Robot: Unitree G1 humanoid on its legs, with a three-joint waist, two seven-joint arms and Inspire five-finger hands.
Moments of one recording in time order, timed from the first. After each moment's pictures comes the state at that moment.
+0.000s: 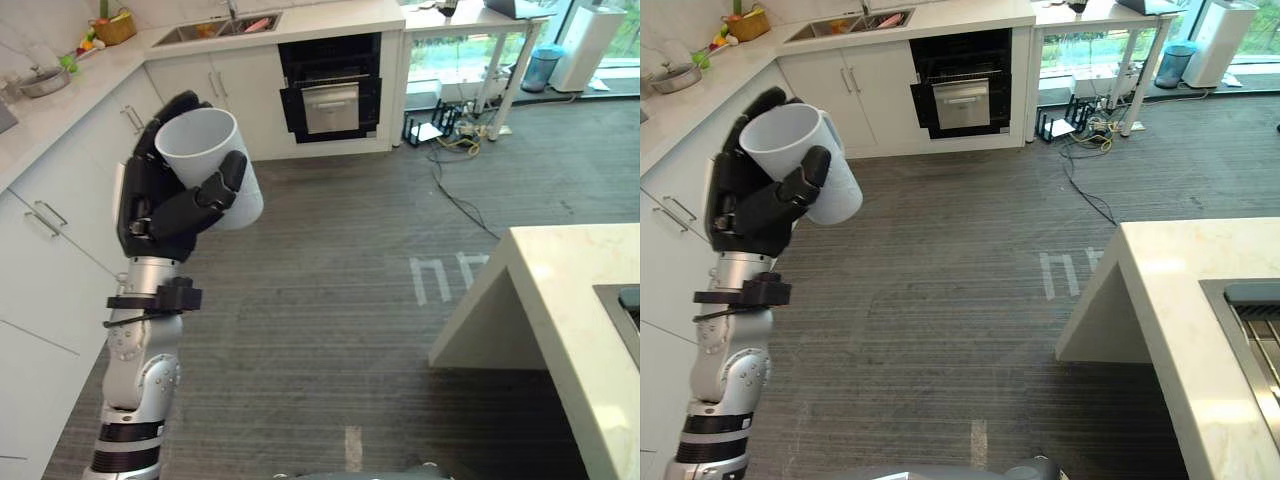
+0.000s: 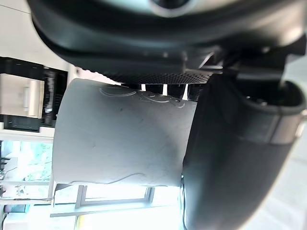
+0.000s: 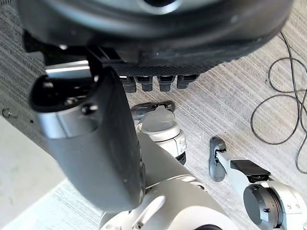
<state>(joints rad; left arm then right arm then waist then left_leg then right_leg) -0.06 0.29 0.05 -0.28 -0.68 -0.18 -0.04 0.33 -0.22 -0.48 1.13 0.43 0.25 0.23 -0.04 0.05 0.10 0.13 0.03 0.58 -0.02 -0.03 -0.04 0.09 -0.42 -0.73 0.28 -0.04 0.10</state>
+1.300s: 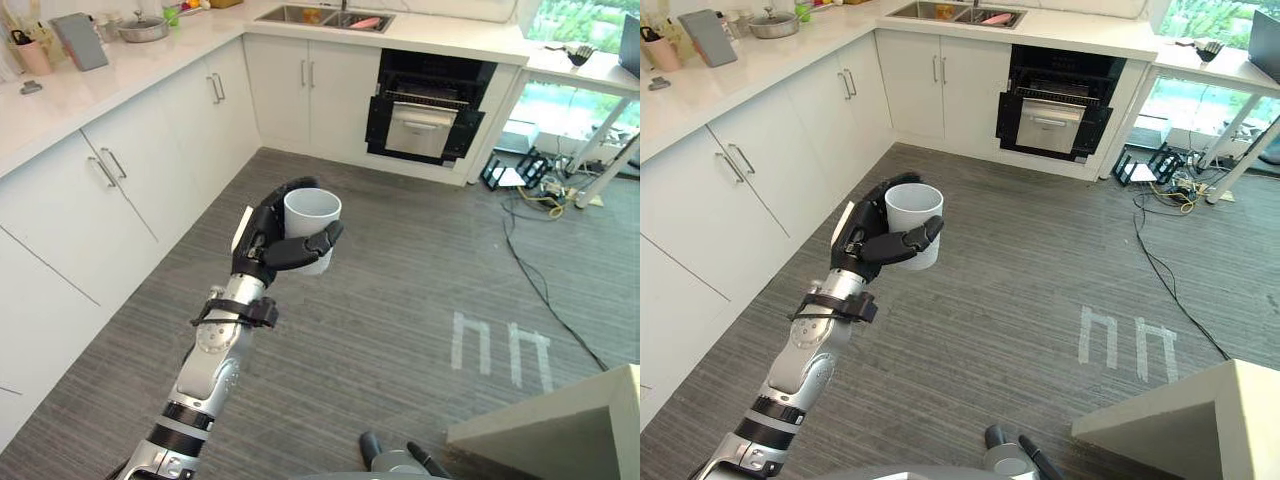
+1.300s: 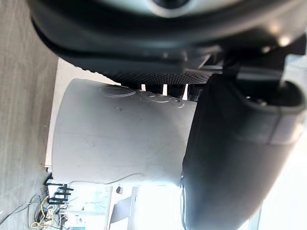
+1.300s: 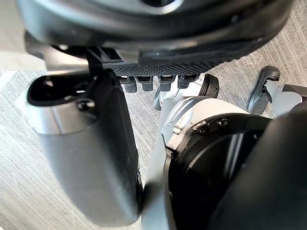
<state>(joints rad) -0.17 0.31 -0.24 -0.02 -0.45 -0.19 0.01 0.24 -0.14 -0.27 1.07 0.67 0.18 0.26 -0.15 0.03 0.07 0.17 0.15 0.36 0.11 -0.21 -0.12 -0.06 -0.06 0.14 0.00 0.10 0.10</state>
